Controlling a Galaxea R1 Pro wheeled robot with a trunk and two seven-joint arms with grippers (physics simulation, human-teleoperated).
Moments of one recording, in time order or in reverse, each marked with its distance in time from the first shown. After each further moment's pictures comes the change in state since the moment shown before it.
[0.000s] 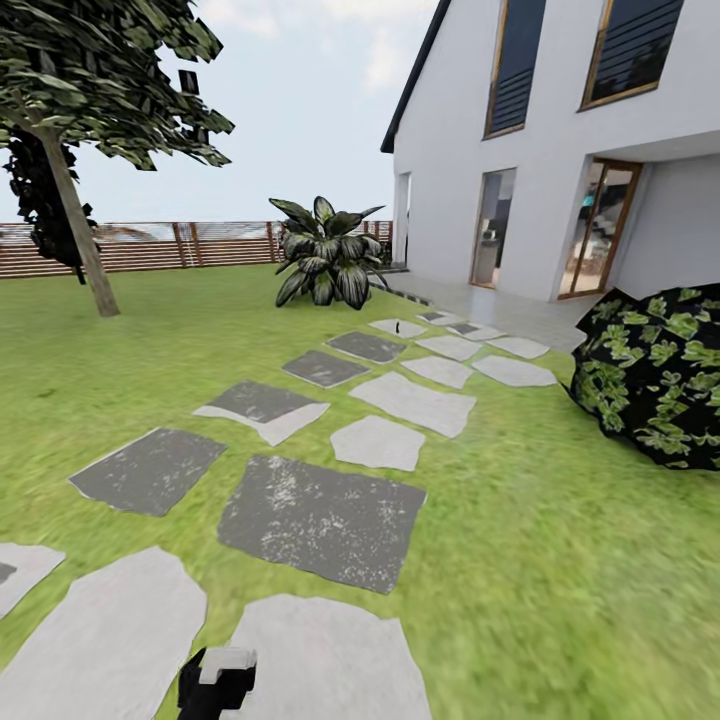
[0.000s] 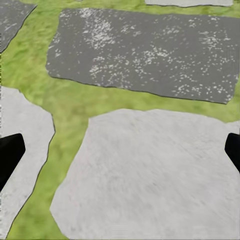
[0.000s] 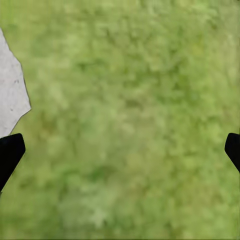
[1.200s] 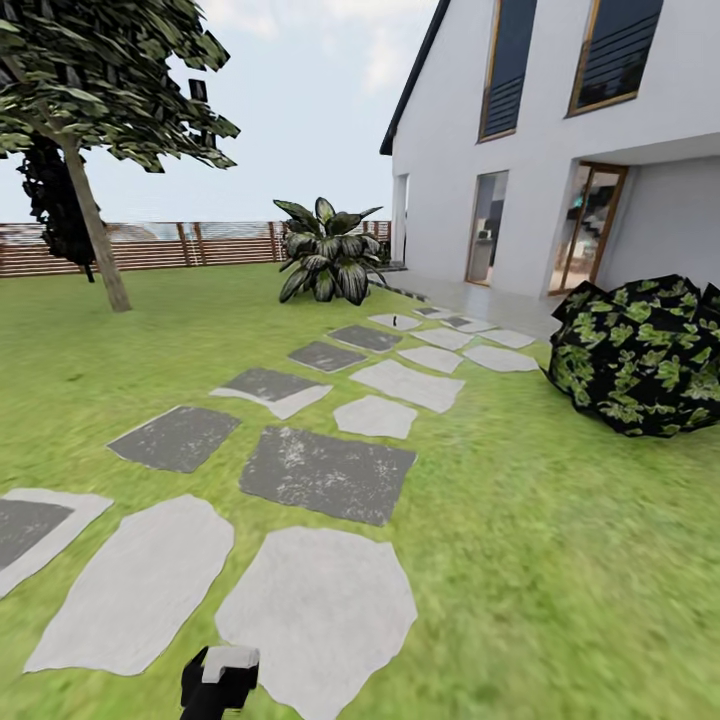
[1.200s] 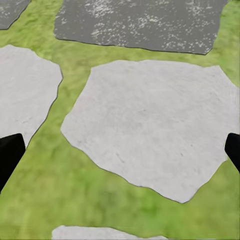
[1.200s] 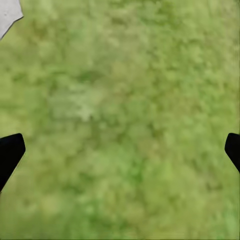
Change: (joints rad) left arm 0.000 -0.007 -0.001 -0.005 0.001 0.000 0.000; right arm 0.000 0.000 -0.001 0.000 -0.005 0.000 0.000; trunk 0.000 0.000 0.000
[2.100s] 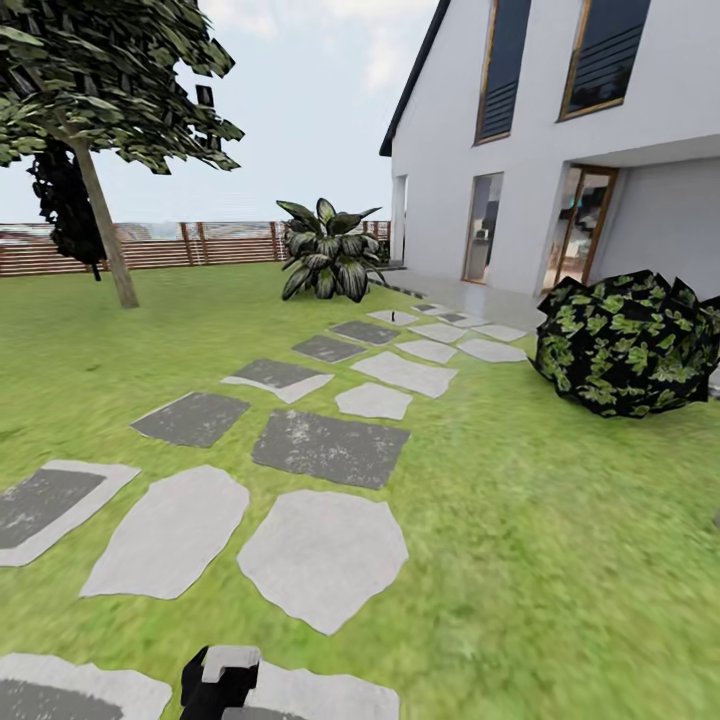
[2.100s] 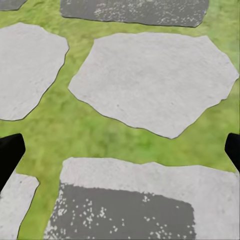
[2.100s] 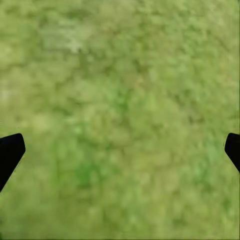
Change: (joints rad) left arm 0.000 0.000 0.000 -0.002 0.001 -0.002 0.000; right arm 0.000 -0.002 0.000 -0.001 0.000 0.000 -0.007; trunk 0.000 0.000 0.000
